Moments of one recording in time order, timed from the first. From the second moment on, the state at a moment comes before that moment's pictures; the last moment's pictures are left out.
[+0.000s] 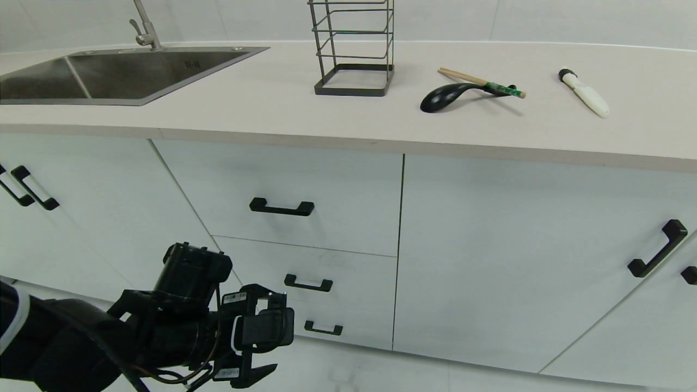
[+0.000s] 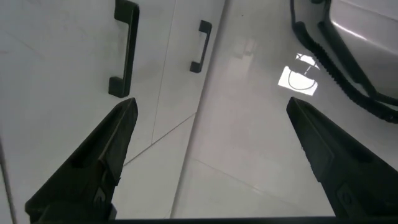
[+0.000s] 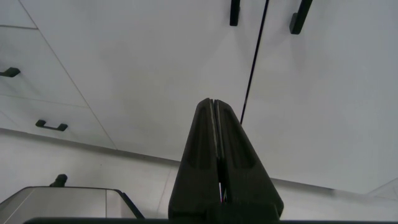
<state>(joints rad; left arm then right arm) -0.36 1.73 -0.57 -0.29 -0.13 1.16 0.00 0.00 0.00 0.00 0.03 -0.01</state>
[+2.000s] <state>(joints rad) -0.35 2.16 -0.69 -0.77 -0.11 1.12 0.00 0.00 0.00 0.00 0.03 -0.01</state>
